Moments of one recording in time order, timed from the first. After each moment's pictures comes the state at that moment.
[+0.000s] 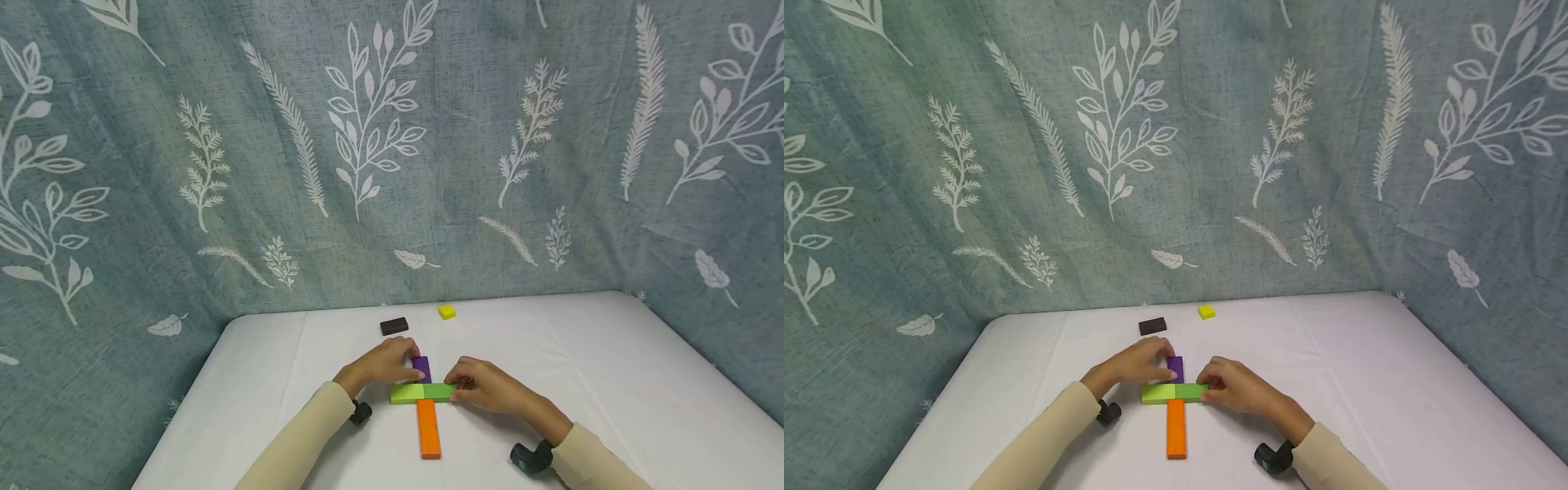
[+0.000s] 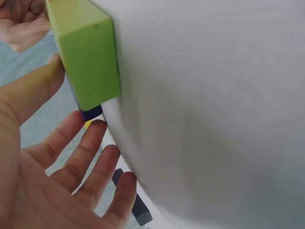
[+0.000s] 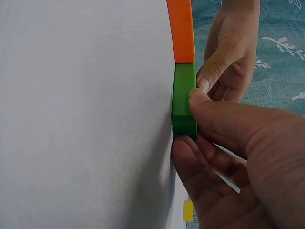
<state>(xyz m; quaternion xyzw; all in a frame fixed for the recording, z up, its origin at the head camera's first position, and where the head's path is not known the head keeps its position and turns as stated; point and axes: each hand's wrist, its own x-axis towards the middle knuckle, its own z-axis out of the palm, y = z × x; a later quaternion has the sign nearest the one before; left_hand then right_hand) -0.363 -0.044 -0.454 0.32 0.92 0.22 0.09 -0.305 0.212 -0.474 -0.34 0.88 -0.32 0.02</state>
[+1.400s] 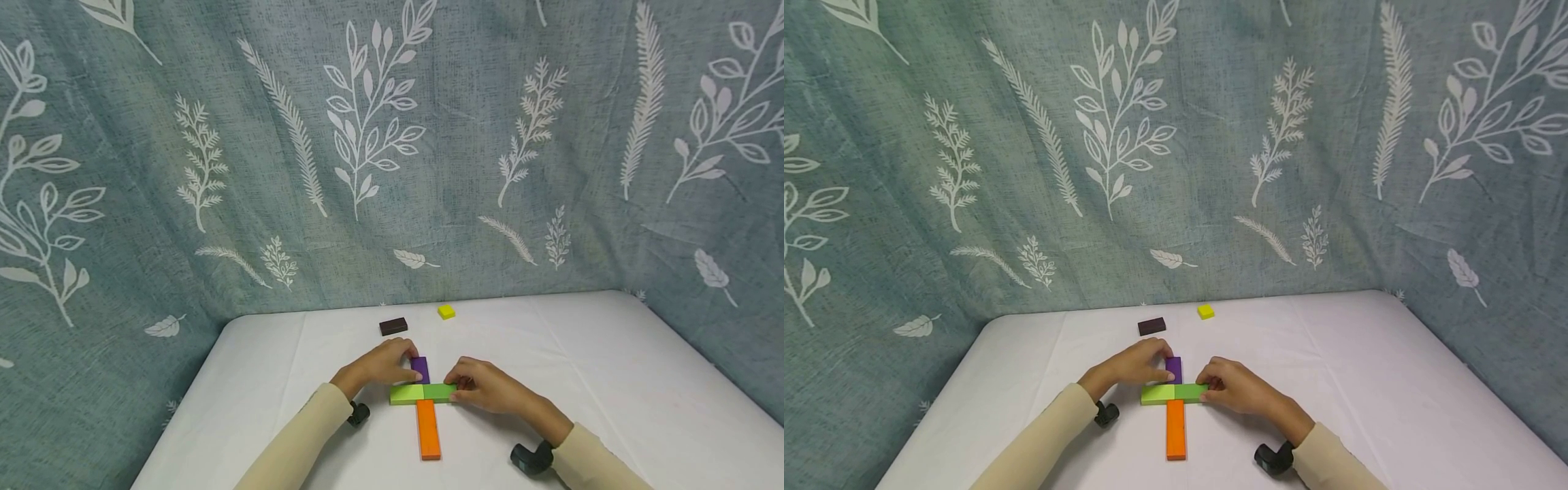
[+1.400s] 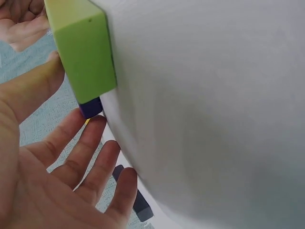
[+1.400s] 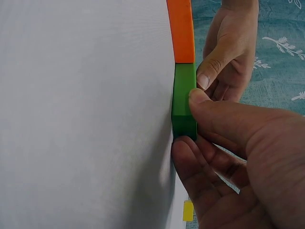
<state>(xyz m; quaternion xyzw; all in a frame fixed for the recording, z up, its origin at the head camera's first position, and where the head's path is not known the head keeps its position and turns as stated) -0.366 -0.045 -0.460 0.30 0.91 0.24 0.11 -0.304 0.212 -0.472 -0.34 0.88 -0.32 0.02</state>
